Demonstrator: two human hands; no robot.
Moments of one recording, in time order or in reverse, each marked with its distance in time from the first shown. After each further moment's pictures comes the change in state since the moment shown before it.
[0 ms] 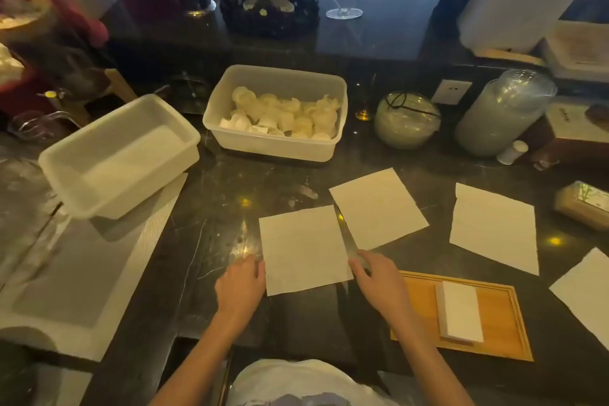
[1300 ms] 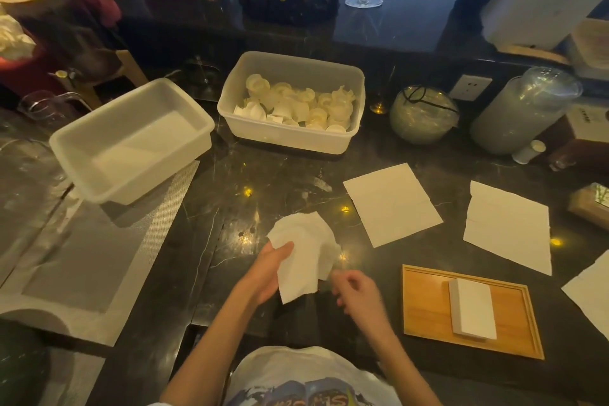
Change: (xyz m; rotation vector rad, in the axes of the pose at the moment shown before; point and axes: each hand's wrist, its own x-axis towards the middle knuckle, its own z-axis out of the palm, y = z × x) left_hand 0.023 0.004 0.000 -1.516 -0.595 -0.350; right_hand -0.040 -0.041 0.056 0.589 -0.152 0.222
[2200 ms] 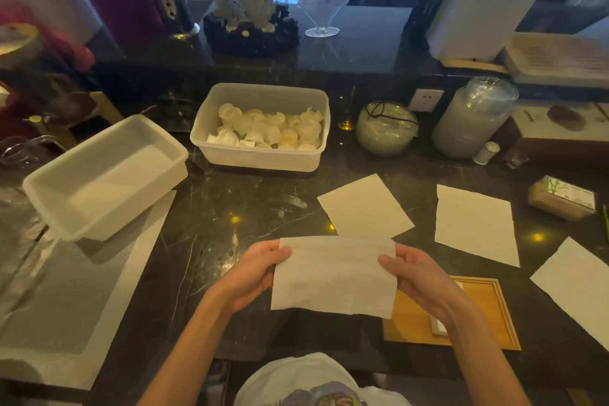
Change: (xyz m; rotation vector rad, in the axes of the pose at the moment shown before) left_hand -0.048 0.057 0.054 0.295 -0.291 0.036; right_hand 0.000 -0.031 -0.159 0.410 -0.244 -0.034
